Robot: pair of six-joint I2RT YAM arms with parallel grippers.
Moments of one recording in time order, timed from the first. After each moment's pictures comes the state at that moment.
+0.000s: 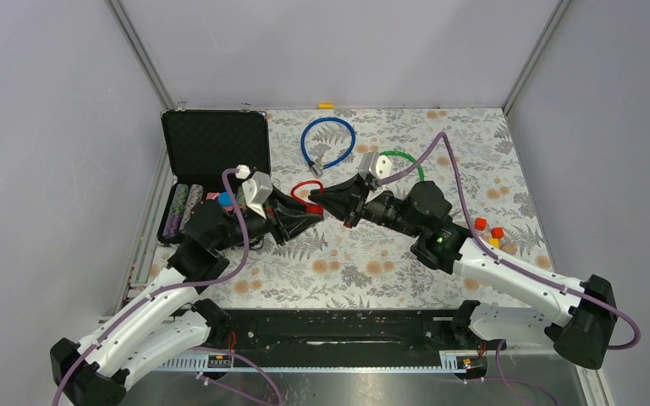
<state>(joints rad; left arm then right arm) -0.65 0.75 0.66 0.27 0.57 -0.27 0.94 1.11 0.88 0.44 -0.32 0.08</state>
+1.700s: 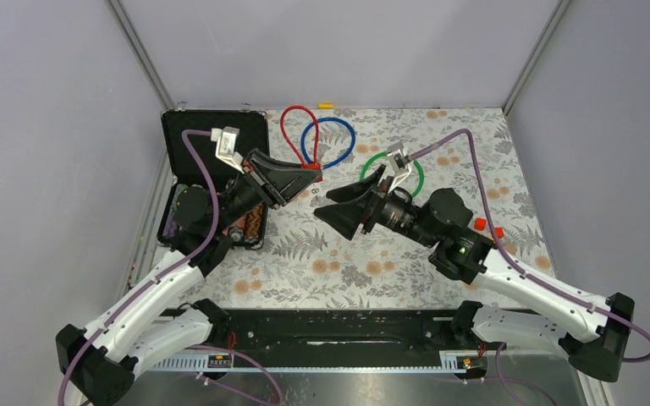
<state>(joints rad) -0.61 0.87 0.79 0.53 0.42 -0.92 0.97 0.96 0.89 0.24 -0.16 0.61</state>
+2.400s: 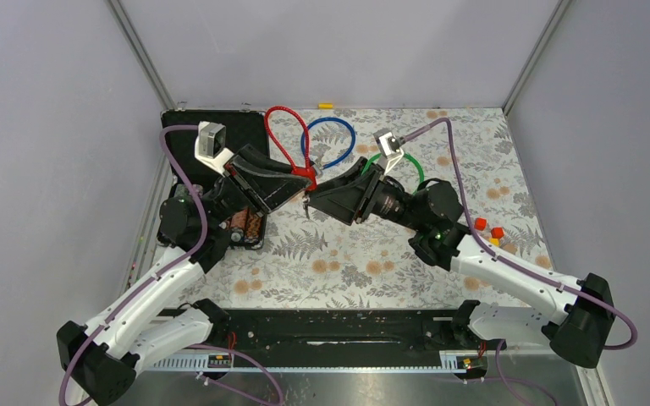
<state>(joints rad) -0.60 0.91 0.83 0.88 0.60 -1.13 0.91 1.13 0.90 0.68 -0.39 0.98</state>
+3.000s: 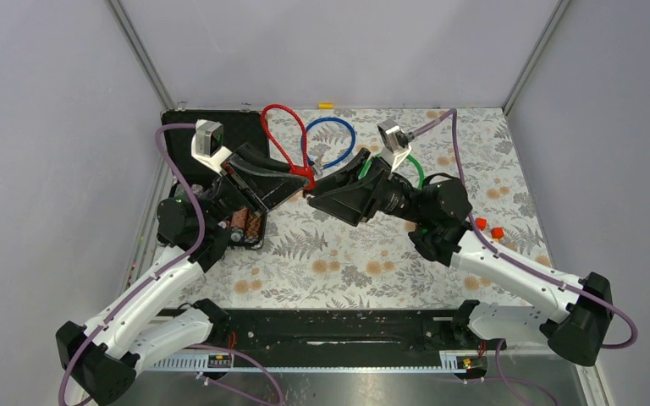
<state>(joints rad) -0.60 0.91 0.85 0.89 0.61 -1.15 0.91 1.14 0.95 0.78 -0.49 0.96</state>
